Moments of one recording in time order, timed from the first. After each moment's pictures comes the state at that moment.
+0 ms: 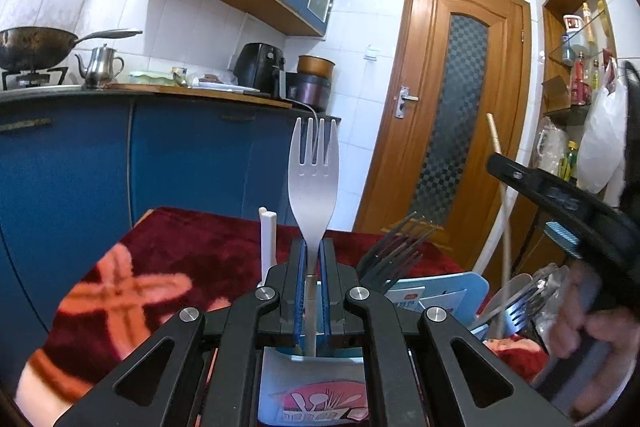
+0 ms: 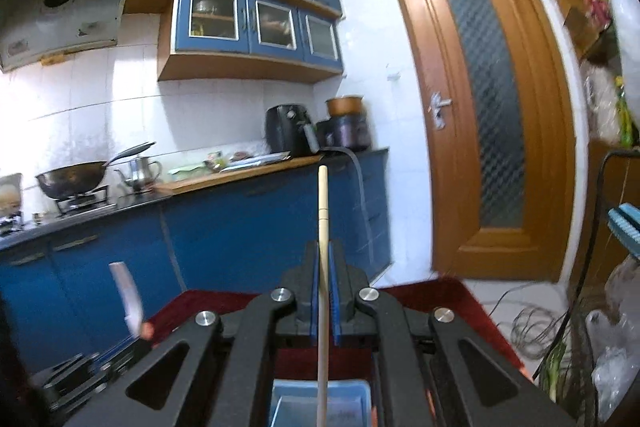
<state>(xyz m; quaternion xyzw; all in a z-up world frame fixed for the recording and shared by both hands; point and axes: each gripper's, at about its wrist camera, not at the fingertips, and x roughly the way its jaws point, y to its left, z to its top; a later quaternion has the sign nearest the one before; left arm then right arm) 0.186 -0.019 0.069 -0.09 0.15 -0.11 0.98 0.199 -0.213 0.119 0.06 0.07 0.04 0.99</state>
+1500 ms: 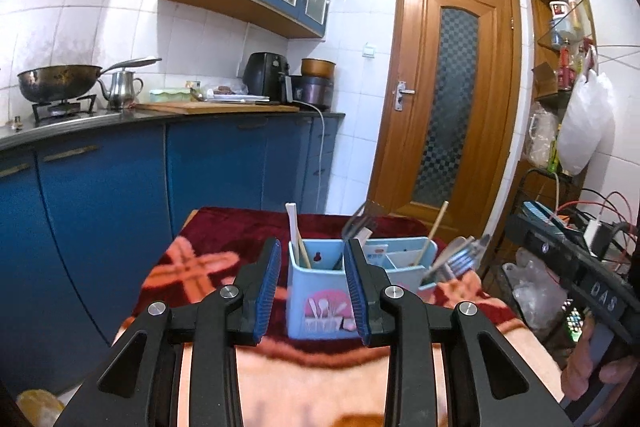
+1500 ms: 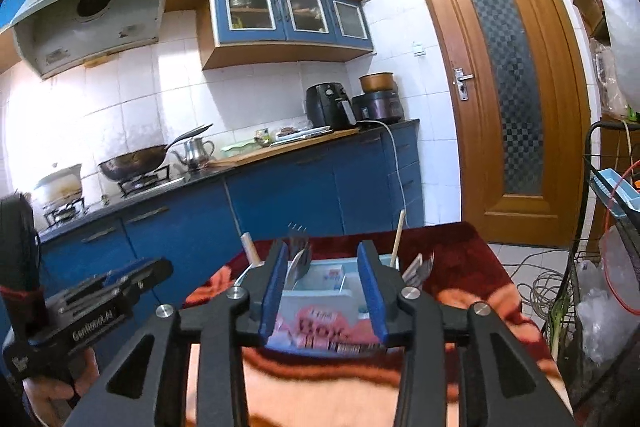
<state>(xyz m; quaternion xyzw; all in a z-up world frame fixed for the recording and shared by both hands) 0.056 0.003 0.124 -0.05 0.17 -0.09 0.98 0.048 -0.214 0.130 0.08 0.13 0.13 0.98</state>
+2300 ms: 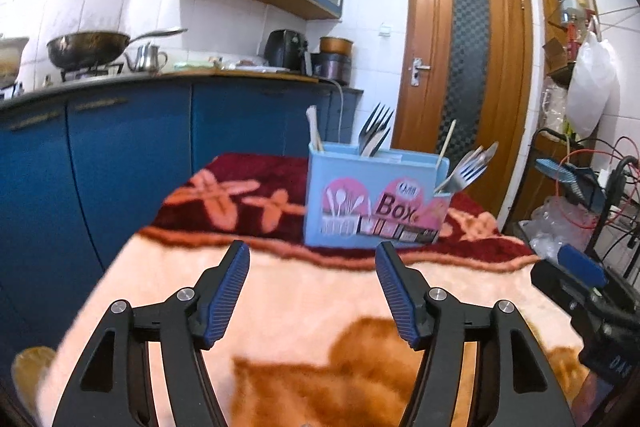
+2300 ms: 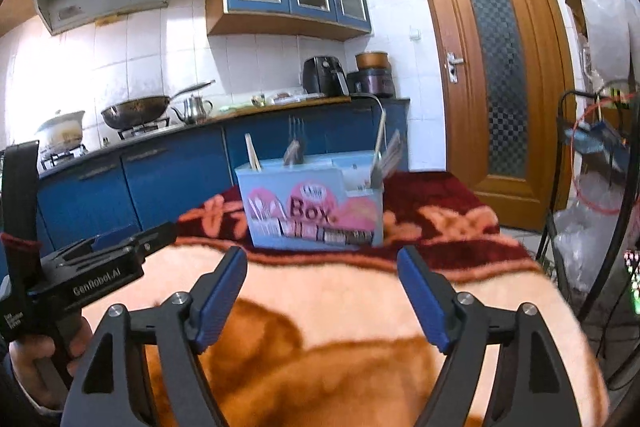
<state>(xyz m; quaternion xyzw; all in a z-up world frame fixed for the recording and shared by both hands) 0.006 0.000 0.031 -0.05 0.19 -0.05 0.98 -0.026 -0.210 0.030 0.05 0.16 0.11 0.98</state>
